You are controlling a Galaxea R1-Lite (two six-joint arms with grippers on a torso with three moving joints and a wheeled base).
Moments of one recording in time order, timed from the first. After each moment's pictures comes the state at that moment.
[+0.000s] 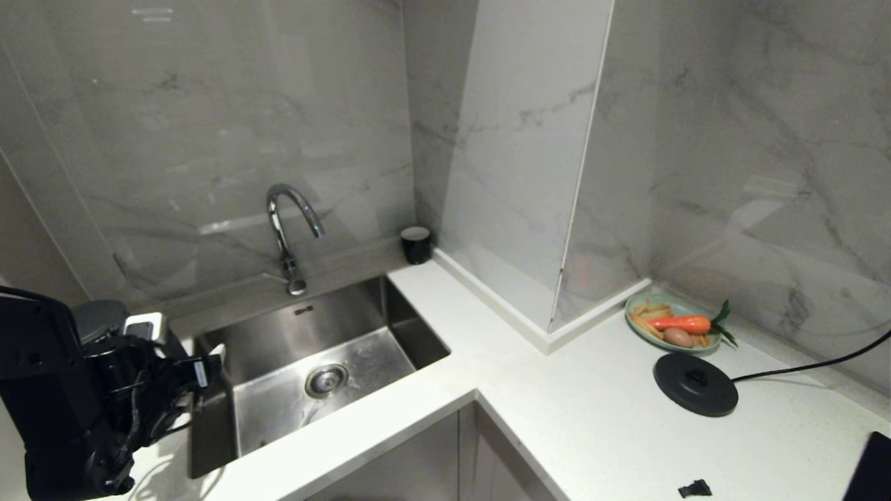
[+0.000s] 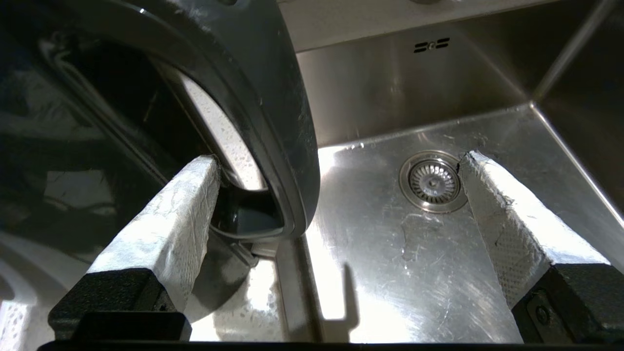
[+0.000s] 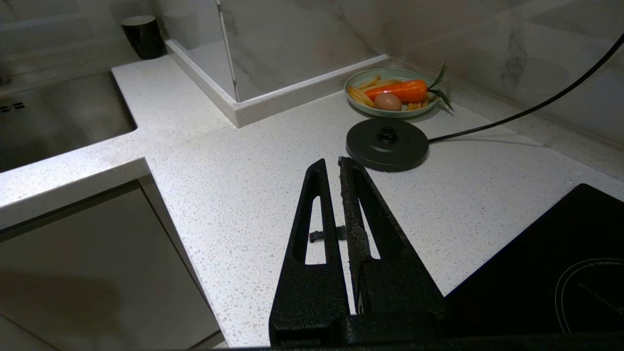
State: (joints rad) left arm 0.25 2.30 -0.49 -1.52 0.09 0.03; right arm 0.00 0.00 0.00 0.00 0.00 0.00
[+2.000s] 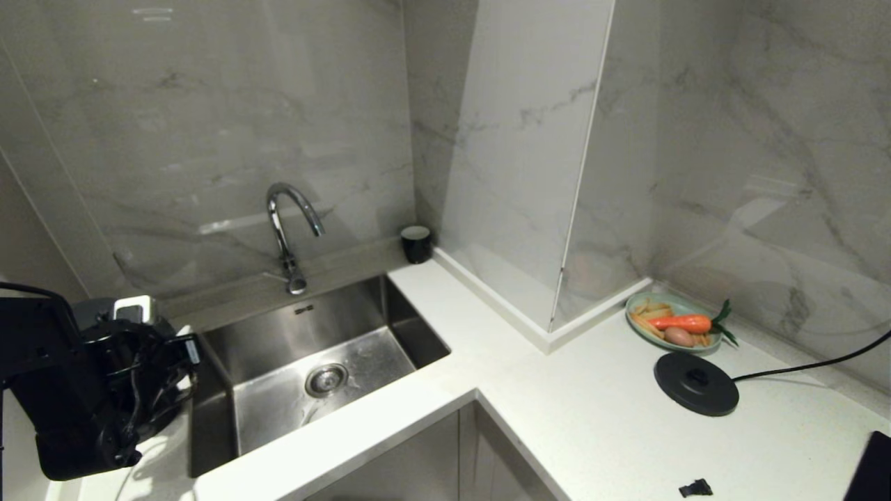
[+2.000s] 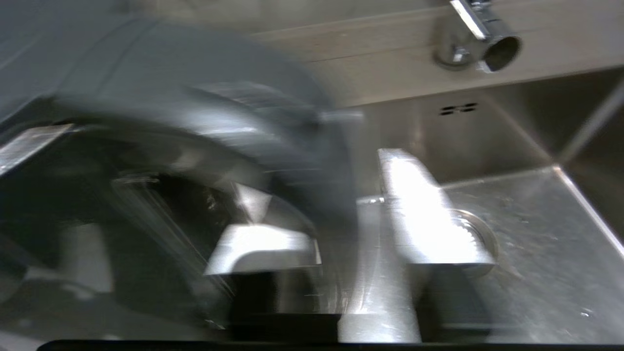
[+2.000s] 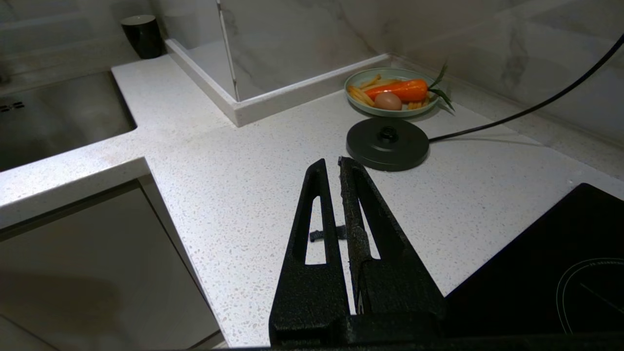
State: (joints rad) left arm 0.28 2.35 -0.65 -1.52 0.09 0.03; right arm 0.00 0.00 0.00 0.00 0.00 0.00
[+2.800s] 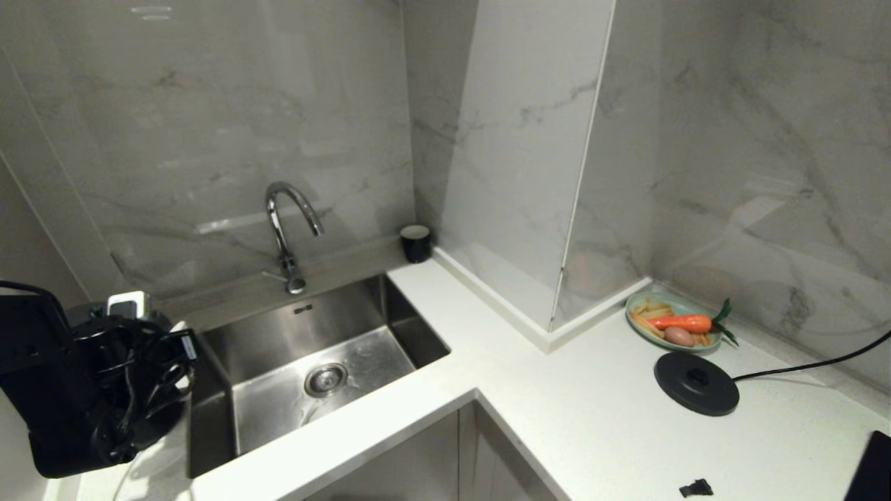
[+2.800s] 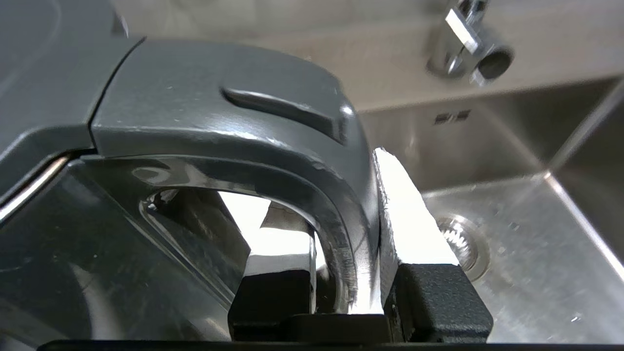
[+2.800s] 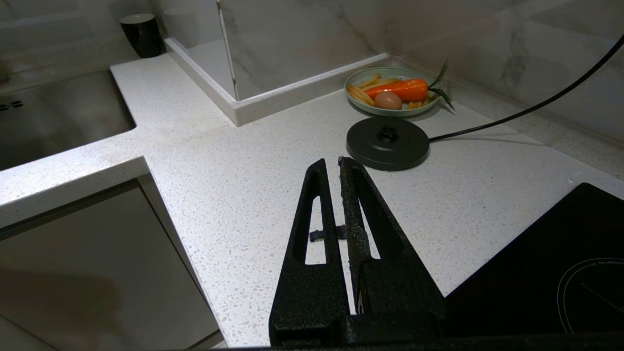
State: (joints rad) left arm 0.29 2.31 -0.65 -1.51 0.09 0.03; right arm 0.00 0.00 0.00 0.00 0.00 0.00
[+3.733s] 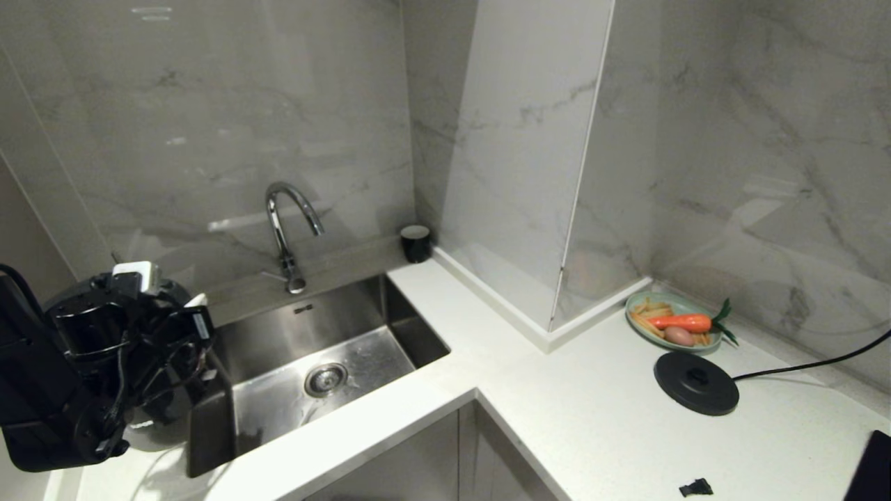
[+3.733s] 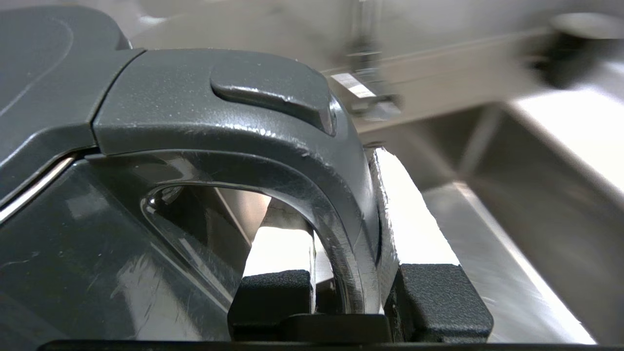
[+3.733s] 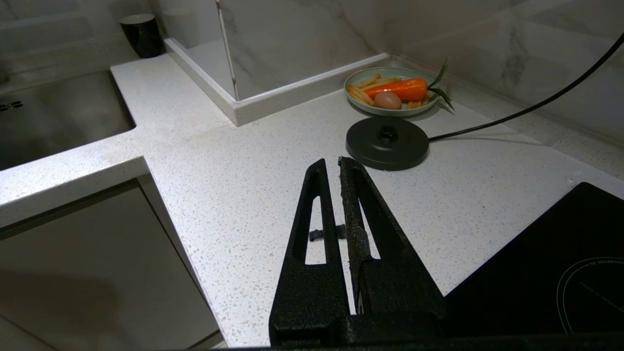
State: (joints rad) left arm 0.19 2.09 -0.56 -1.45 0.03 0.03; right arm 0.00 0.00 0.00 0.00 0.00 0.00
